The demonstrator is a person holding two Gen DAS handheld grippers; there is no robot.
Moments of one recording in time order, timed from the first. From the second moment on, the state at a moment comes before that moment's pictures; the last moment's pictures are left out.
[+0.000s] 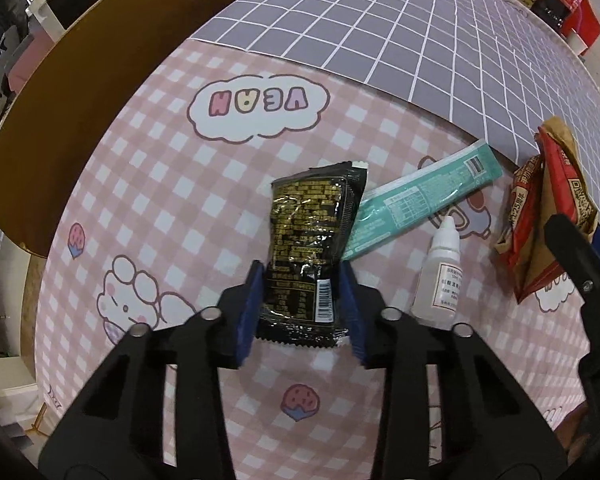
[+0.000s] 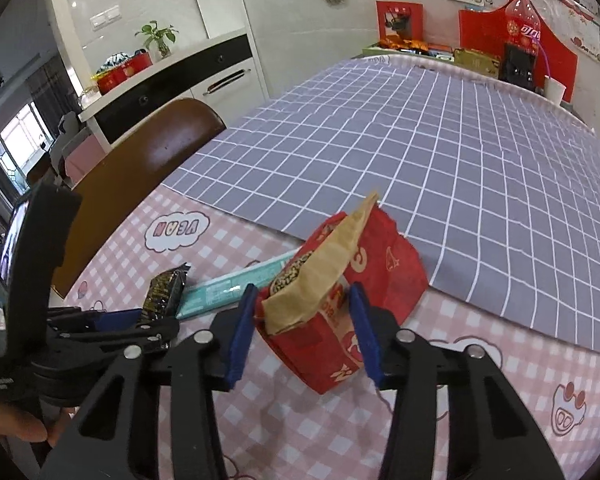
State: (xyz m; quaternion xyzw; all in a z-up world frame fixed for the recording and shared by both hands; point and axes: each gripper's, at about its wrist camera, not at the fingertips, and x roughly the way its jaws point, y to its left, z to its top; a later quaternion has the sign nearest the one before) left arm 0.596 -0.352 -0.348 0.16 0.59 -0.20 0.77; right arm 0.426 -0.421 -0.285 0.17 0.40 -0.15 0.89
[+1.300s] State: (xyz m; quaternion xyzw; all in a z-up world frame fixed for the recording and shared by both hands) left arm 0.391 0.118 -0.277 -0.14 0.58 0.00 0.80; right arm 0.367 -0.026 -0.218 0.12 0.46 0.24 0.84
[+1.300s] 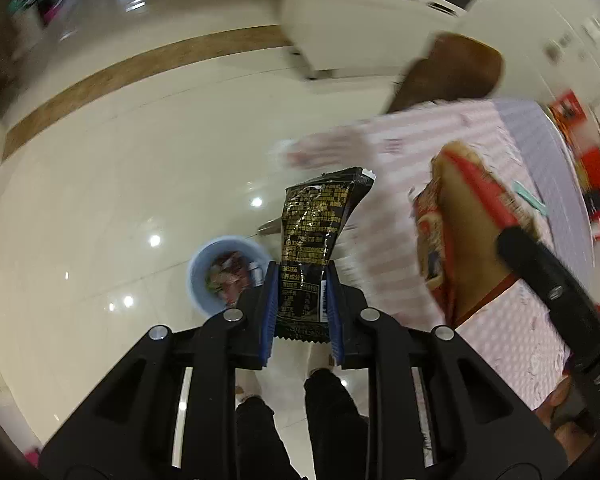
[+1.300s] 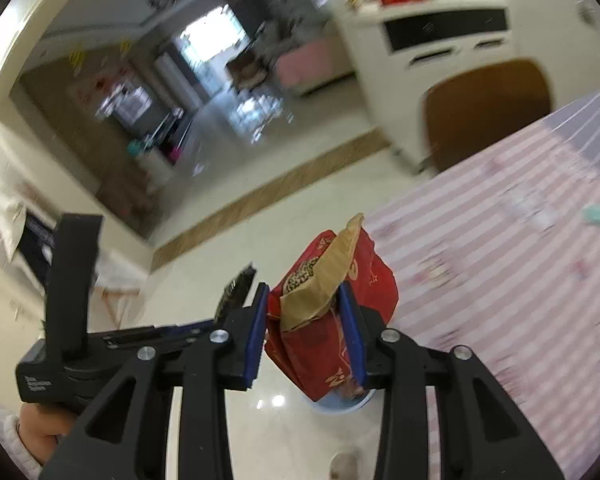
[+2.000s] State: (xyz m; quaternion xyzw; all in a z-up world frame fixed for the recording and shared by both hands) left arm 0.332 0.232 -0.316 -0.21 0.59 0.06 0.77; right arm 0.357 0.110 -0.286 0.06 0.55 0.27 0.79
